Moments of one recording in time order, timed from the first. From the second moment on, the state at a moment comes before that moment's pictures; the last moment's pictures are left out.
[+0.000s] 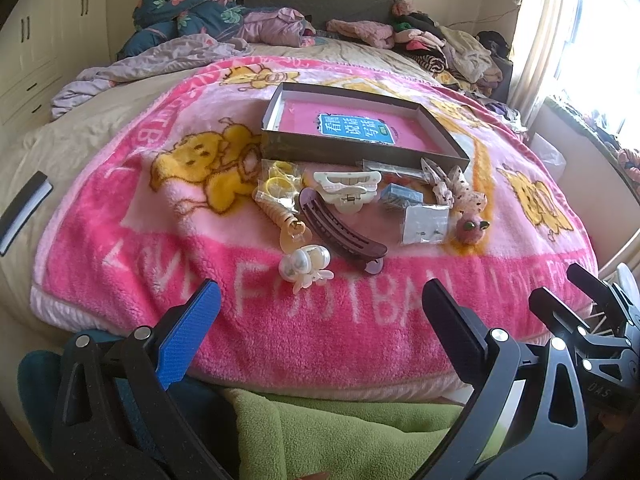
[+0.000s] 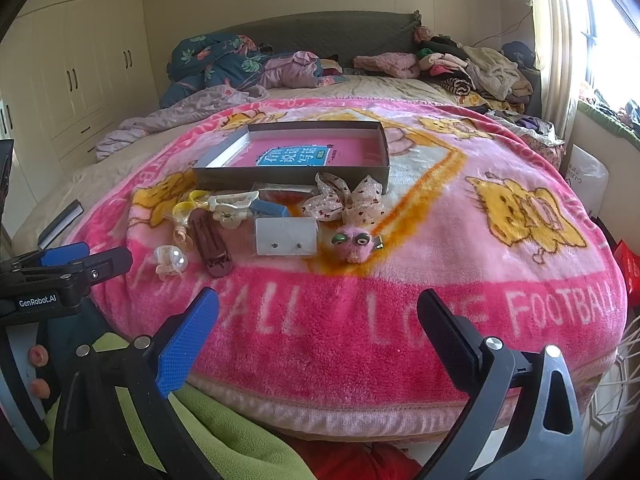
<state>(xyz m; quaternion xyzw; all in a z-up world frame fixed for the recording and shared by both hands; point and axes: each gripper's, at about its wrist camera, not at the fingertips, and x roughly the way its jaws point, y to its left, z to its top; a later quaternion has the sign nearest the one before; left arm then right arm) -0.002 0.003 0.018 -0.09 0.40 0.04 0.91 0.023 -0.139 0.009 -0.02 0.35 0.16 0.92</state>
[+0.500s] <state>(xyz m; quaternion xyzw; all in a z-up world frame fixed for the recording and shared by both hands) -0.002 0.003 0.019 -0.08 0.40 0.04 0.91 0.024 -0.137 0.009 -0.02 0.35 0.16 0.92</state>
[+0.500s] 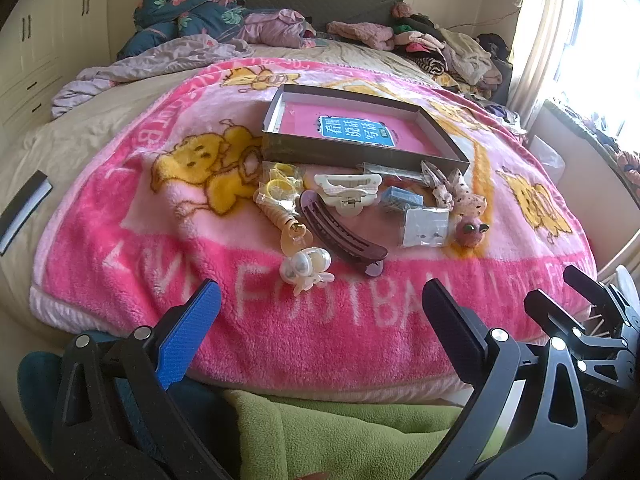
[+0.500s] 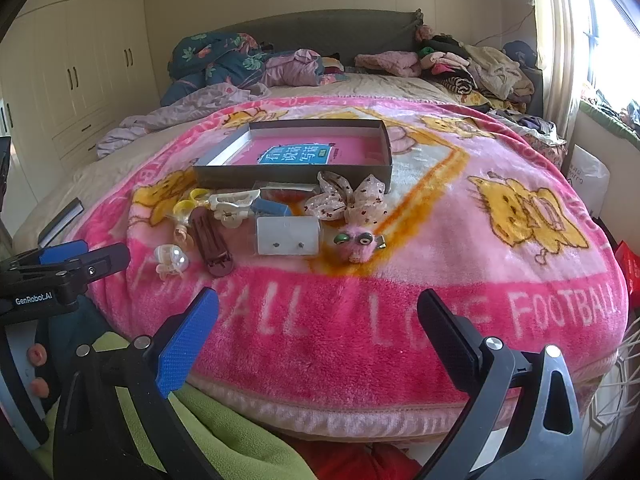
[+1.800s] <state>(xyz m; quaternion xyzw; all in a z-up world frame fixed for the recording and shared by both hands) 0.017 0.032 -0.010 -0.14 0.41 0.02 0.90 0.065 -0.128 -0.004 -0.04 0.36 0.17 0.92</state>
